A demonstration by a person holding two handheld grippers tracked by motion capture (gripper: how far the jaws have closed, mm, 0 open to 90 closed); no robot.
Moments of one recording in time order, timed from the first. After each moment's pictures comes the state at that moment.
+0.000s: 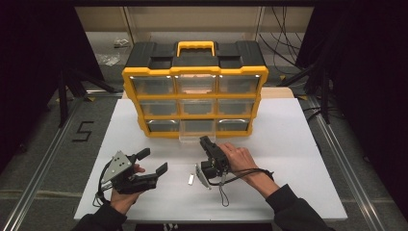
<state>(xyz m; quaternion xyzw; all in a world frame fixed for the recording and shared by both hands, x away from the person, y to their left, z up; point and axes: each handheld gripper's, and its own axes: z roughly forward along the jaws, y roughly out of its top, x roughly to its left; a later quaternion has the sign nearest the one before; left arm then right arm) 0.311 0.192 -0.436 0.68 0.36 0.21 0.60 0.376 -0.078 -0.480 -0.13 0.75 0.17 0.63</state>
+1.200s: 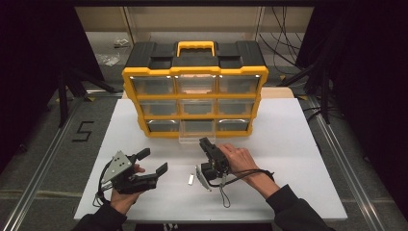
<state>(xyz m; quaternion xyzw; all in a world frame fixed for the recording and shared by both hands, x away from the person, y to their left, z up) 0.311 0.192 -0.436 0.68 0.36 0.21 0.60 0.373 -0.079 -0.481 -0.15 0.75 0.17 0.63</state>
